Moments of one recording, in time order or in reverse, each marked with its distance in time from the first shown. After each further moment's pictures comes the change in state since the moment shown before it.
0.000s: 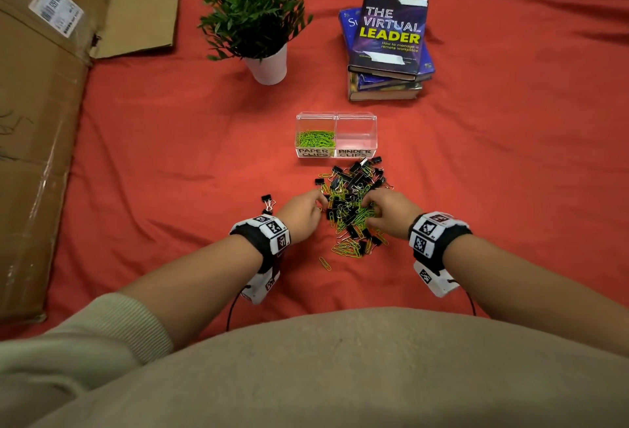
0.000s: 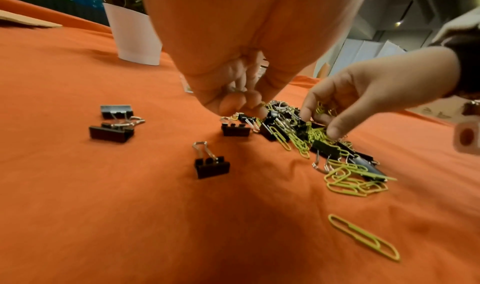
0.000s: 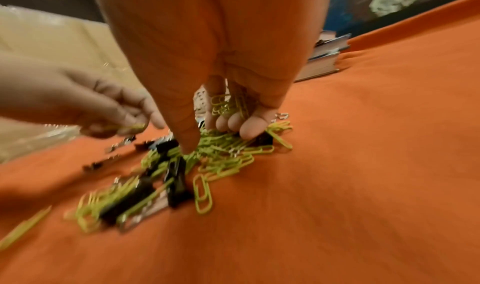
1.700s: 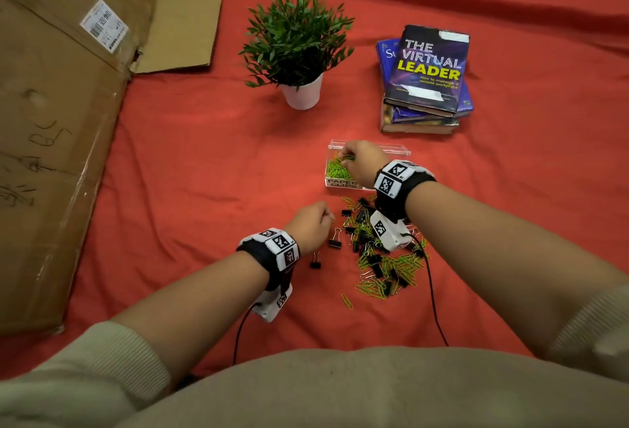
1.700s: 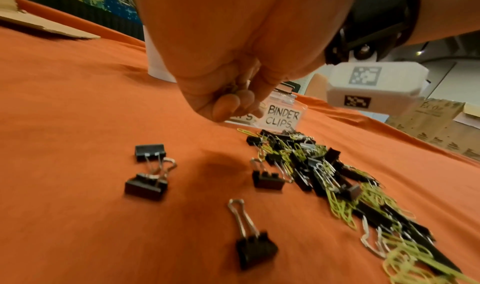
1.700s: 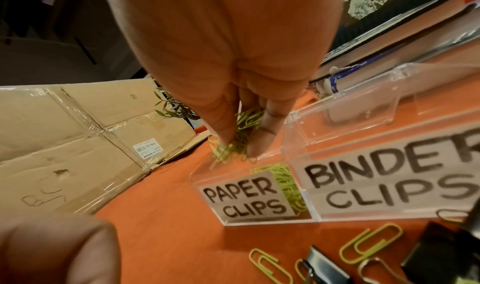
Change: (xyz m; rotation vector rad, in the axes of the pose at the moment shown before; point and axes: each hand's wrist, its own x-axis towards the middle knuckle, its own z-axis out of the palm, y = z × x) left_hand 0.015 -0.009 -0.045 -0.123 0.074 -0.127; right_hand 0.132 -0.100 -0.075 0.156 0.143 0.057
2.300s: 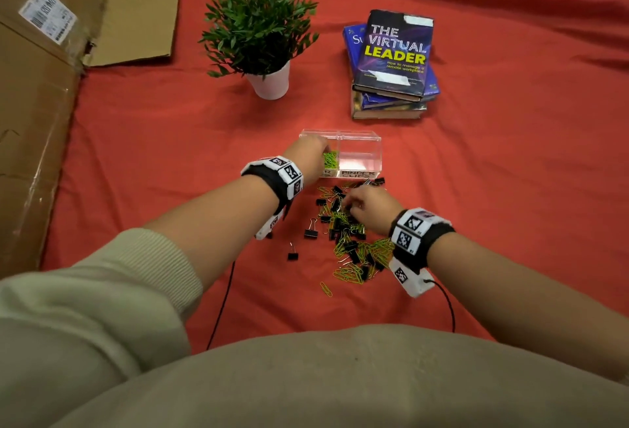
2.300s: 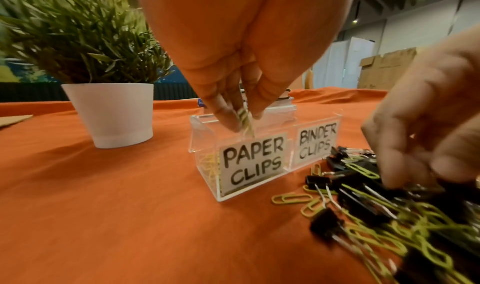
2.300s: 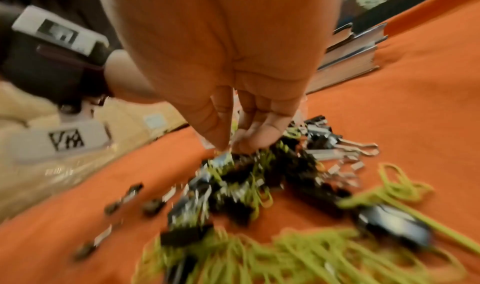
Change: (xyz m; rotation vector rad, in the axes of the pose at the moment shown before) left_hand 0.082 0.062 -0.034 0.399 0.037 0.233; right_hand -0.087 0.071 0.026 -0.036 -0.142 0.002
